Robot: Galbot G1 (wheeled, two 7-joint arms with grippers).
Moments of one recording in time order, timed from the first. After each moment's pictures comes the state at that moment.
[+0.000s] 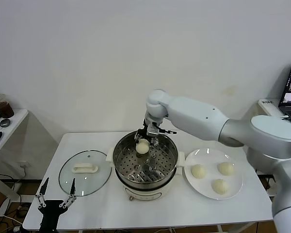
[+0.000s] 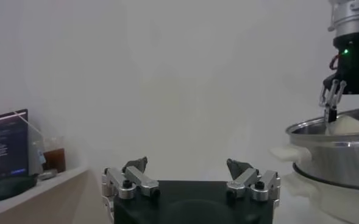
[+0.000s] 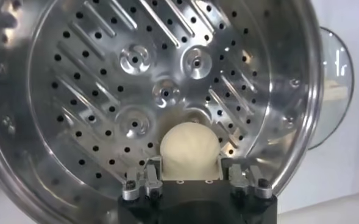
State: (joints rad) left arm 1.78 -1.29 -0.71 -1.99 -0.08 -0.37 -0.12; right arm 0.36 1.34 -1.10 0.99 -0.37 0.71 -1.02
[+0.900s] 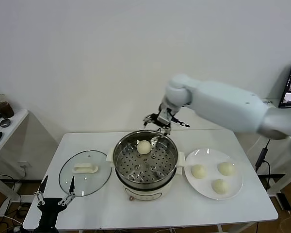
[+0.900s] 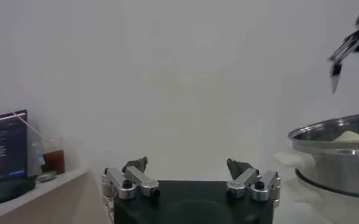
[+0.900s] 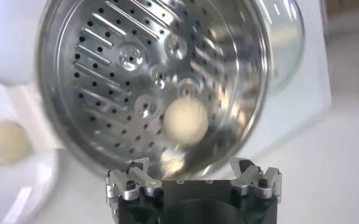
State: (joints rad) left arm 1.77 -1.26 -0.71 -2.01 -0.11 -0.32 -0.10; right arm 0.60 0.92 -1.18 1.41 0.04 0.02 -1.10
